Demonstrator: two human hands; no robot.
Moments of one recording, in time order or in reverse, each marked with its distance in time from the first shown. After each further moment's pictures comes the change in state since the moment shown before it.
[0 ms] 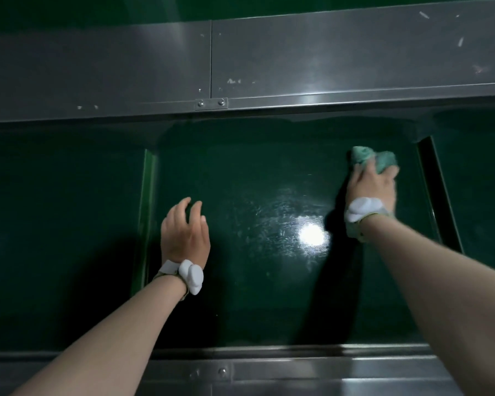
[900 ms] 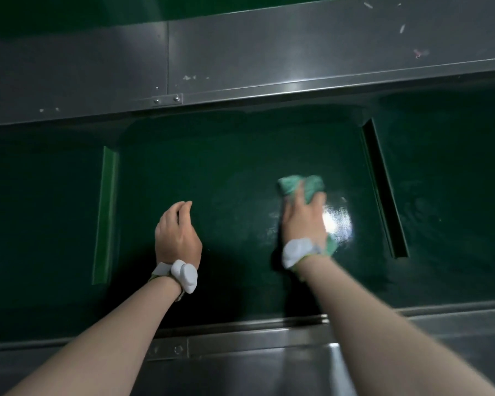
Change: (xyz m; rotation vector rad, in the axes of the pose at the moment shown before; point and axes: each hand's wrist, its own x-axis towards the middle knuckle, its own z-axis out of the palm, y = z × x) left_hand -0.040 0.082 -0.002 -0.081 -0.016 -0.017; right_hand -0.110 0.037 0.006 0.106 -0.052 -0.186
